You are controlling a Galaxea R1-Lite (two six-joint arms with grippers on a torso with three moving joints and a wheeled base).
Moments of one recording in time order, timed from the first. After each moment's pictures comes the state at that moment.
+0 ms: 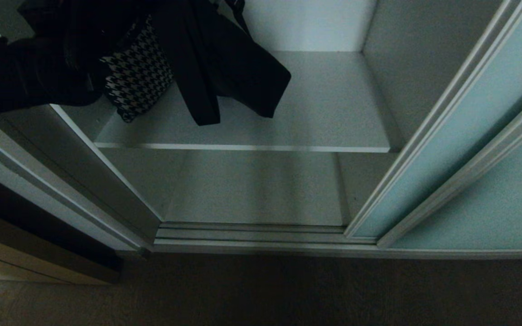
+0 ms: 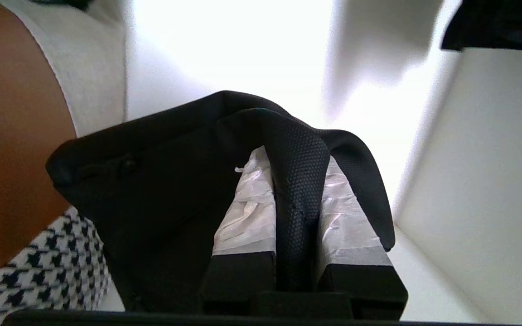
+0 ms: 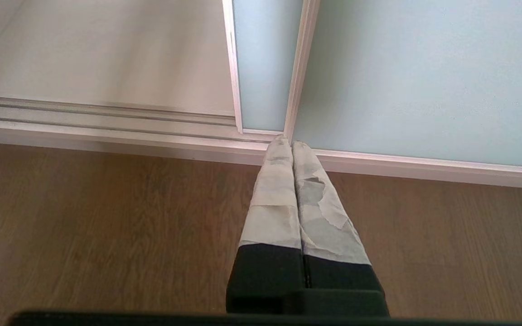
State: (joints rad) left arm -0.32 1.94 -1.93 -0.77 0.02 0.01; right arm 0.01 0.00 0.00 0.00 0.00 0.00
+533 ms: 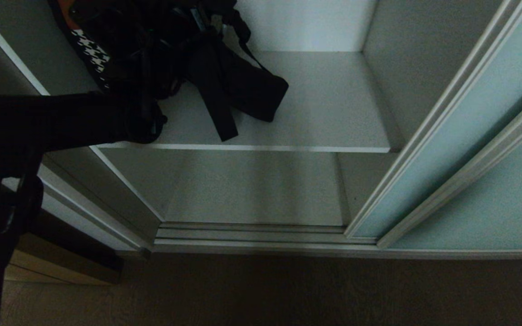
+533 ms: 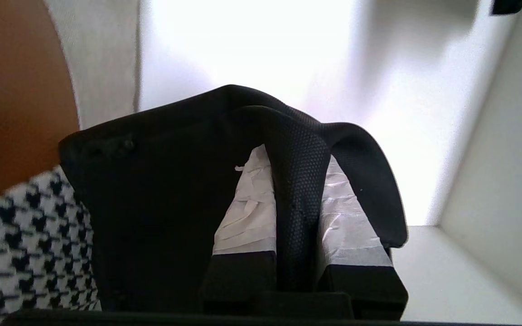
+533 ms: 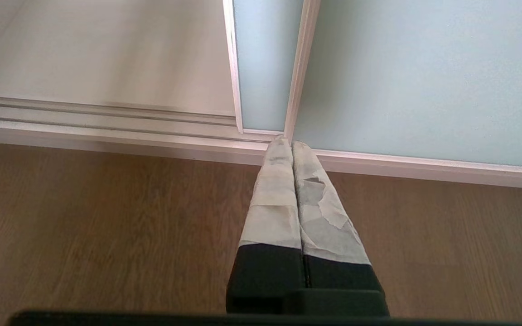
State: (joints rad) left arm -0.32 2.14 -1.94 -1.00 0.09 0.06; right arm 0.01 0.00 0.00 0.00 0.00 0.00
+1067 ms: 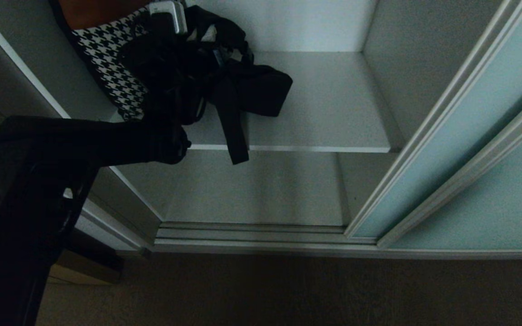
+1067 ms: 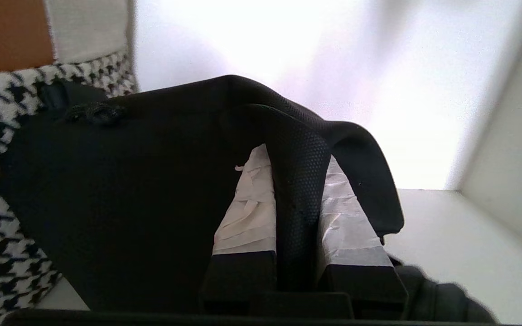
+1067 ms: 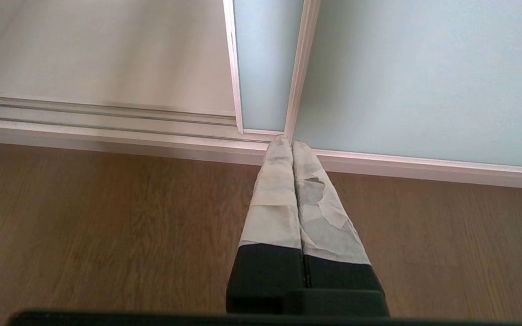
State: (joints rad) left arm -0.35 2.26 -1.93 -1.07 0.15 0.09; right arm 0.01 0.00 0.00 0.00 0.00 0.00
